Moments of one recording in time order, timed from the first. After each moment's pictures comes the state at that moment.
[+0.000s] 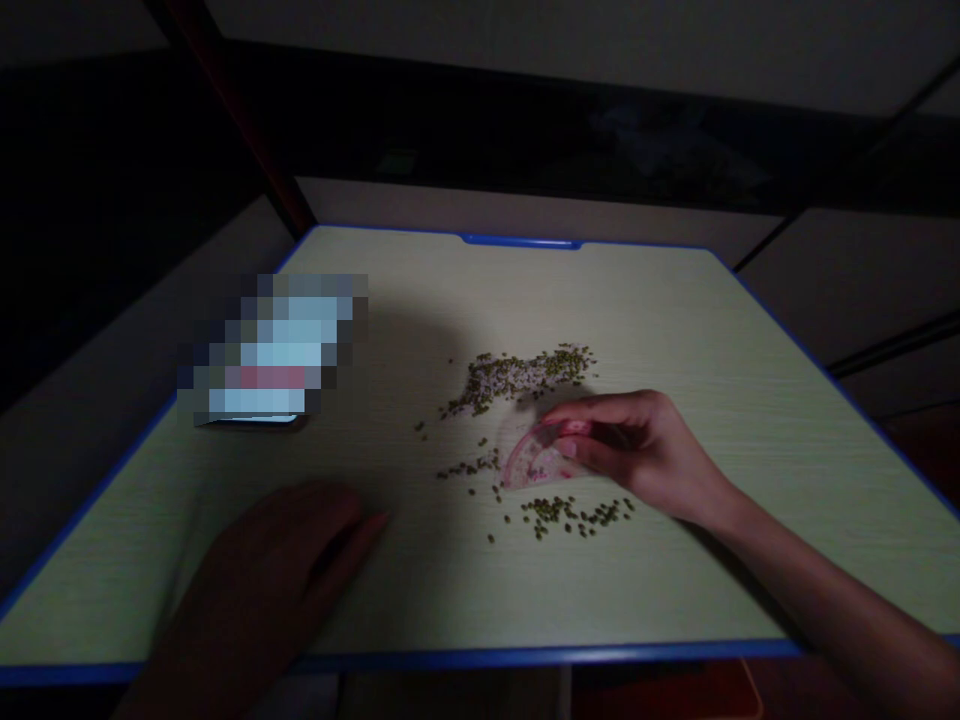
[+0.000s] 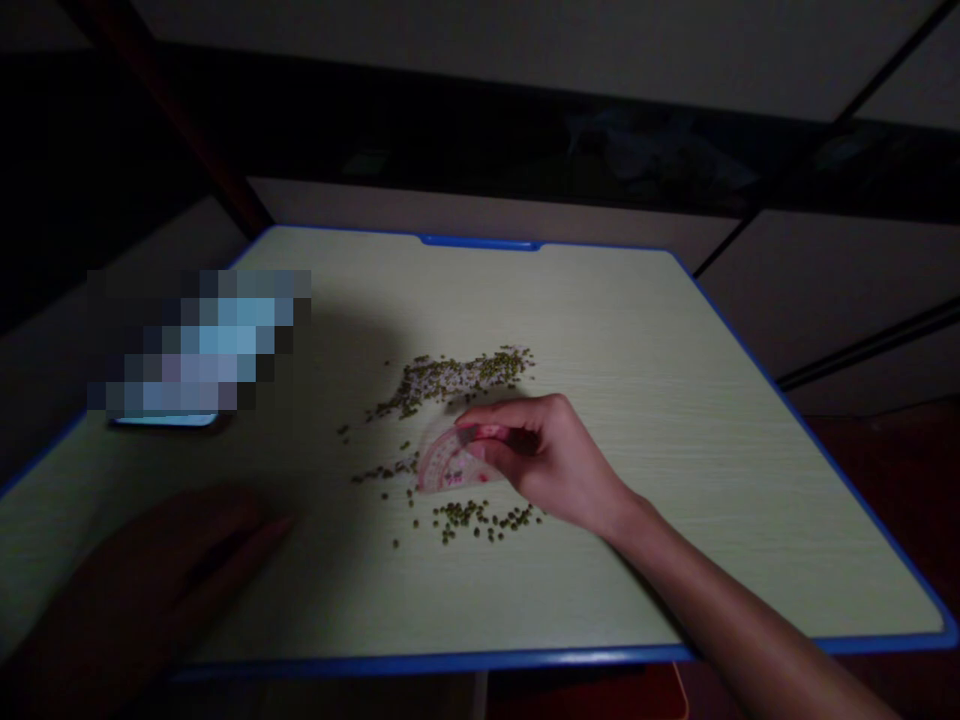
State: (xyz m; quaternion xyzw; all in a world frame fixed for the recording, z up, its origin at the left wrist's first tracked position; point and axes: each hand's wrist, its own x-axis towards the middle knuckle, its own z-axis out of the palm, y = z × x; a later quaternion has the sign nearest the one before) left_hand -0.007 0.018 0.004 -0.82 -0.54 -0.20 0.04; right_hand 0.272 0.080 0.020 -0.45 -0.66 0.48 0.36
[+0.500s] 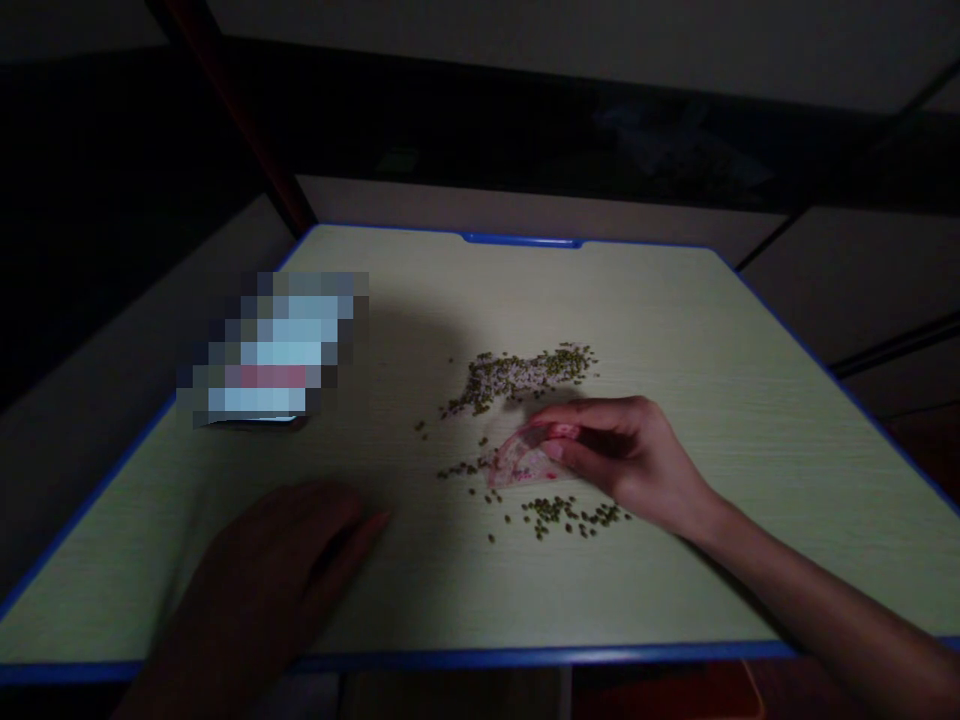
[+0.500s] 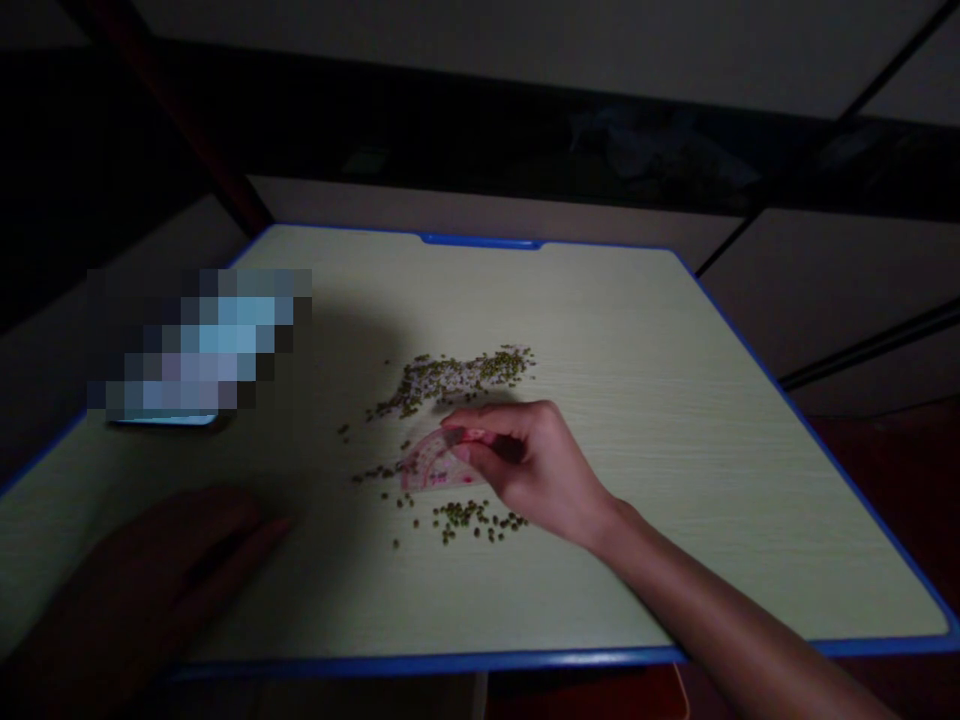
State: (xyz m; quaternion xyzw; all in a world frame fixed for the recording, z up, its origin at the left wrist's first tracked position) left_hand -0.008 0.016 0.004 -0.81 -0.55 -0.21 0.00; right_hand 0.262 0.076 0.017 -0.45 -0.69 0.45 0.35
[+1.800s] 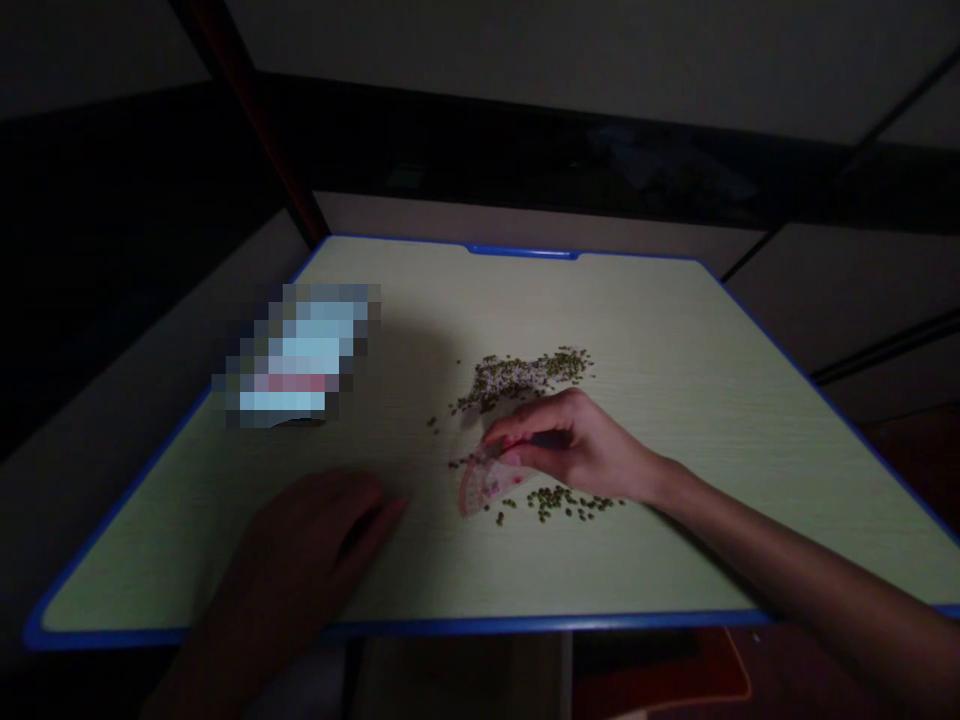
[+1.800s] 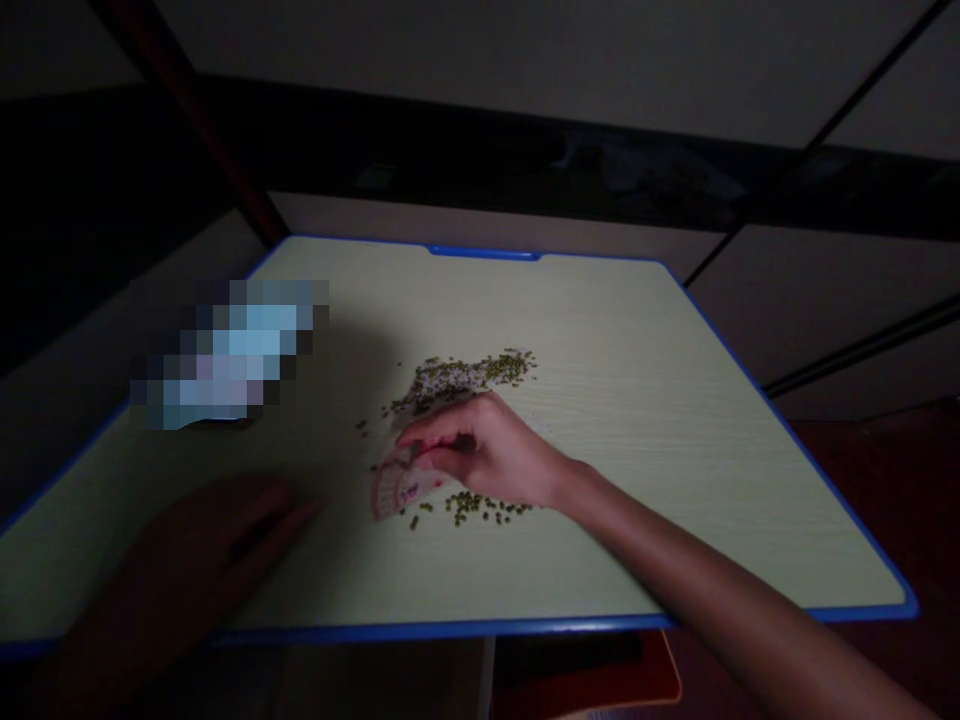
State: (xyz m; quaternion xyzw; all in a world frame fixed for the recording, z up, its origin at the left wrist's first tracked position) left_hand -0.008 0.014 0.003 -0.74 -0.64 -0.14 -0.15; right_hand 0.239 0.091 0.020 -0.29 -0.78 0.49 0.27
